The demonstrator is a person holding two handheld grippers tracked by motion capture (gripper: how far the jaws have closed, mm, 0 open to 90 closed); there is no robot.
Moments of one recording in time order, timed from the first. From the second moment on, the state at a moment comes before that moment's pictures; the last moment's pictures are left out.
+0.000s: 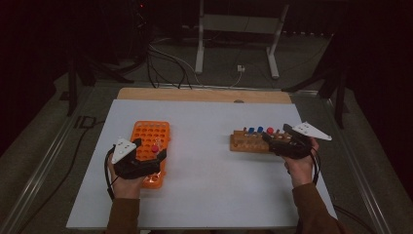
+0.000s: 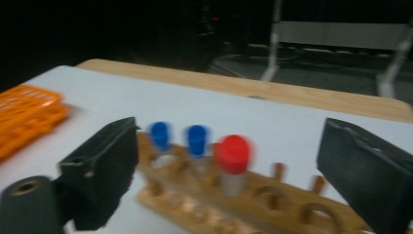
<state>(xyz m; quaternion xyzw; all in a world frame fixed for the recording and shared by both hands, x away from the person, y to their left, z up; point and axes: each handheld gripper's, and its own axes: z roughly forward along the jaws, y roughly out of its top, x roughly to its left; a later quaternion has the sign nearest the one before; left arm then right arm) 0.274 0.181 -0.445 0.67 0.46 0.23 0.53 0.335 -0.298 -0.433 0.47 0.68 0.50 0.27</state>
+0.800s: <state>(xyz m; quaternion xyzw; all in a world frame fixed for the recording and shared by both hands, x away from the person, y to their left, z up) 0.275 0.178 -0.444 0.67 0.46 0.22 0.54 0.362 -0.285 -0.465 0.46 0.73 0.43 0.27</state>
